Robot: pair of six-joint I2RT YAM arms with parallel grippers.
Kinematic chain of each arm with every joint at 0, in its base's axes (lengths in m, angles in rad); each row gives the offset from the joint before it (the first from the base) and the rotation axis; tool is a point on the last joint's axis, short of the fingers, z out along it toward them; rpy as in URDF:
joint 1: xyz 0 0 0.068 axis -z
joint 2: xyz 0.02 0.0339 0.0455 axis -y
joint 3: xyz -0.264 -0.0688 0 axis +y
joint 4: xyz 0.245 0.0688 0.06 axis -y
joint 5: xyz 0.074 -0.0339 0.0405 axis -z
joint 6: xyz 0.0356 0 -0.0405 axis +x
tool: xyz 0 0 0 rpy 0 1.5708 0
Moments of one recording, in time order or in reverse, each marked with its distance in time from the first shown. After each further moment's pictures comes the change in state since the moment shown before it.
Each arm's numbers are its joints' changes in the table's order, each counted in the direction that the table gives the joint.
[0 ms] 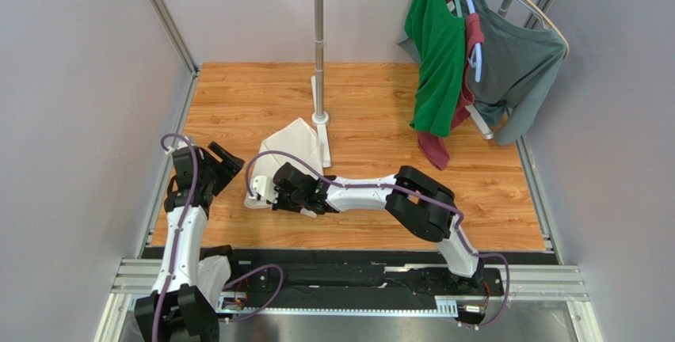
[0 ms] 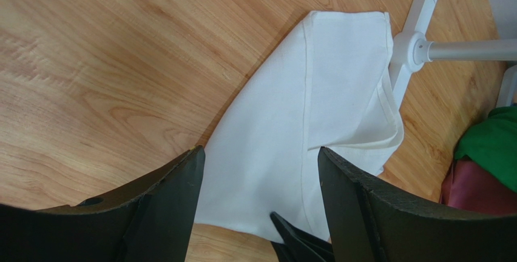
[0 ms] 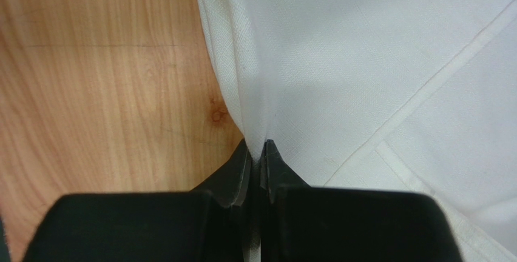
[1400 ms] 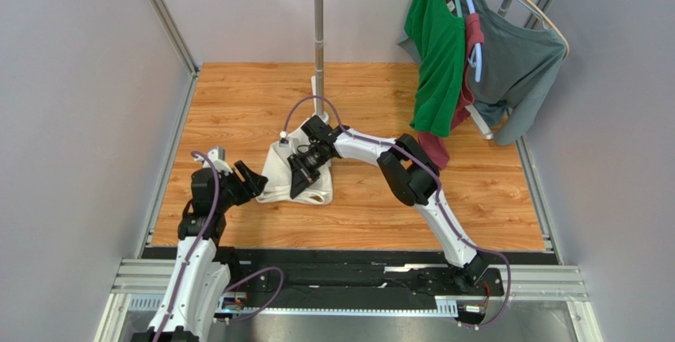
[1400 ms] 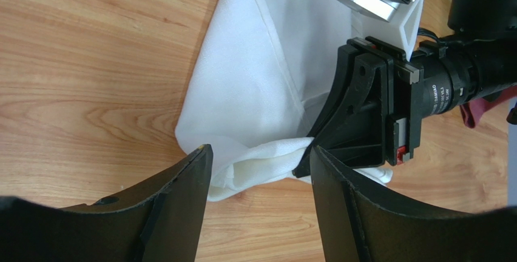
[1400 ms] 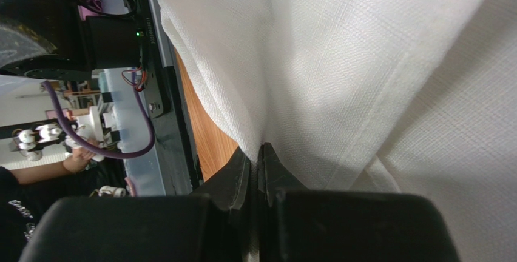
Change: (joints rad) left arm 0.194 0.258 0.228 0.105 0.098 0.132; right arm 0.368 -0.304 -0.430 -0.472 -0.931 0.531
